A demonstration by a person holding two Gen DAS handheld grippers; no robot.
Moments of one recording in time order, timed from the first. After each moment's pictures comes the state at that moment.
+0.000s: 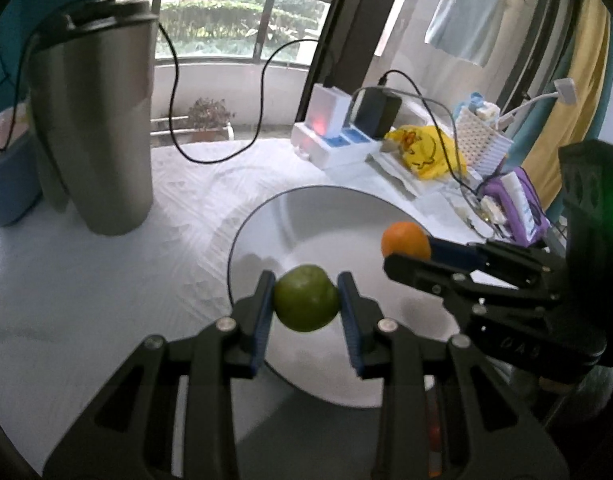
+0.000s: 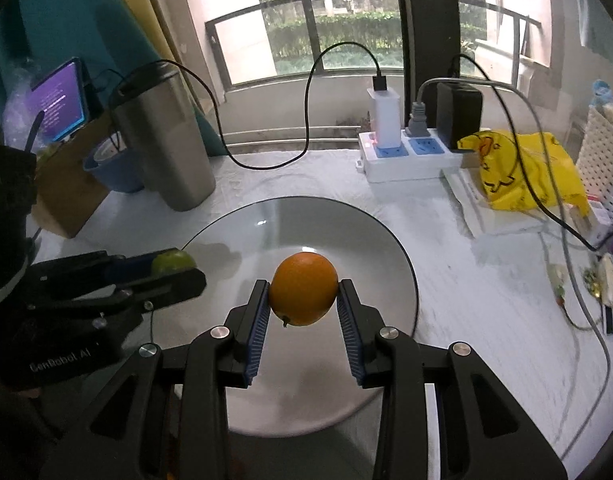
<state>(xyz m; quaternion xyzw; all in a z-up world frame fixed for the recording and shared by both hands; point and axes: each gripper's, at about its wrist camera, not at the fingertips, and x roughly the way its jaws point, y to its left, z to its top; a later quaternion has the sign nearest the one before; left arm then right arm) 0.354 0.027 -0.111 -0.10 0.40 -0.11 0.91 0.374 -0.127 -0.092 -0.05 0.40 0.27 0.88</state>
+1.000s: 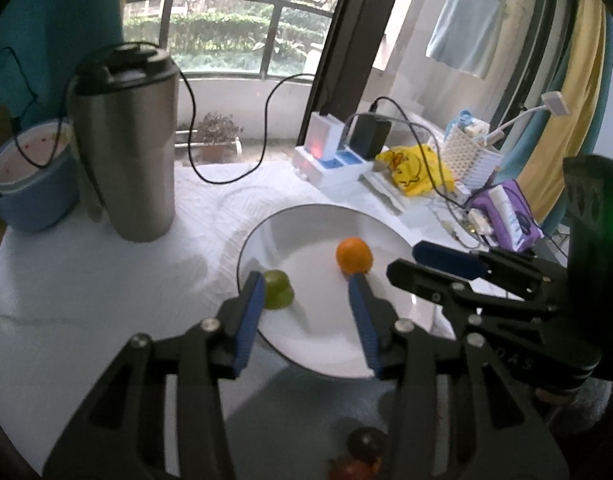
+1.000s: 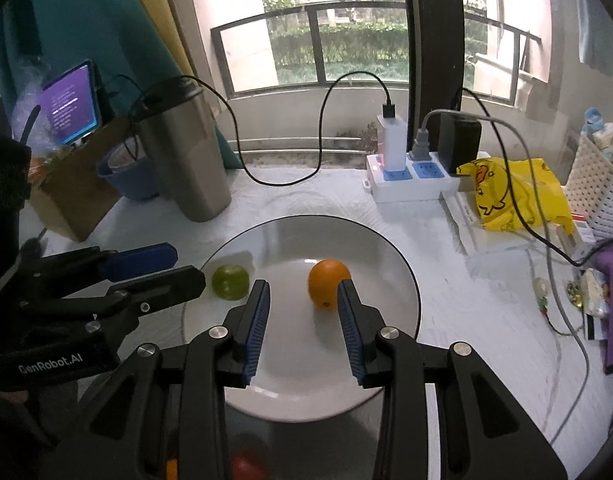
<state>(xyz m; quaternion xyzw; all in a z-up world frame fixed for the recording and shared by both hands) 0.317 0.027 -0.074 -0.10 0.37 -0.09 0.92 0.347 -0.122 -0.063 -0.06 0.38 0.26 0.88</state>
